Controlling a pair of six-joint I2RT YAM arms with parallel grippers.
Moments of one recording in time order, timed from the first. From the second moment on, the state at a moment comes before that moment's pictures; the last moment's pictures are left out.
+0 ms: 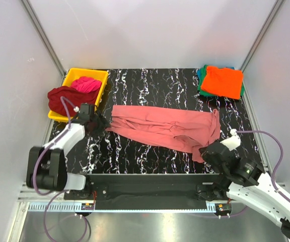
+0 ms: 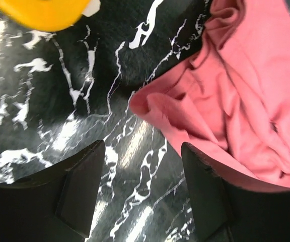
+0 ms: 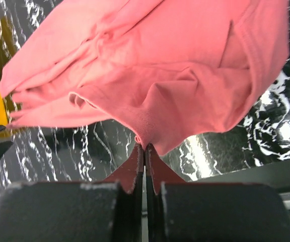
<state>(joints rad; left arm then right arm) -0.09 1.32 0.73 -0.38 0.05 -0.77 0.86 0.46 0.62 -0.98 0.56 1.30</state>
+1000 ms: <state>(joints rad) -0.11 1.22 0.84 -0.41 -0.02 -0.79 0.86 0.55 0.86 -0.97 0.70 1.10</state>
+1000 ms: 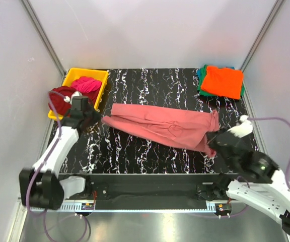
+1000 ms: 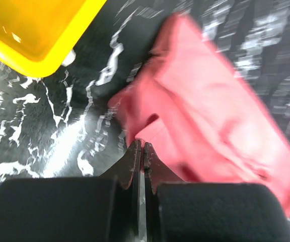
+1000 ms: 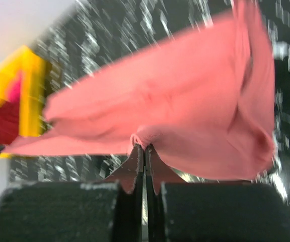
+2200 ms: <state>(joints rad) -0.11 0.78 1.64 -0.71 0.02 -0.65 0.87 0.74 1.74 -0.26 0.61 -0.20</state>
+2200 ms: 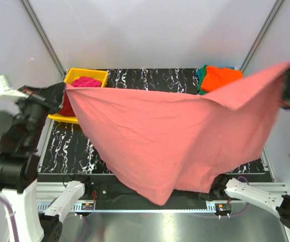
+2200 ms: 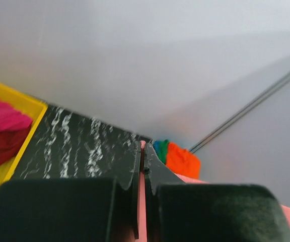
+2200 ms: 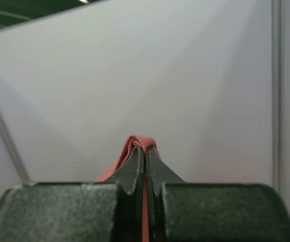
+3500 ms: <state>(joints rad) -0.06 1.60 1.47 -0.67 -0.01 -0.55 0.35 1.73 1.60 -0.39 0.52 0.13</state>
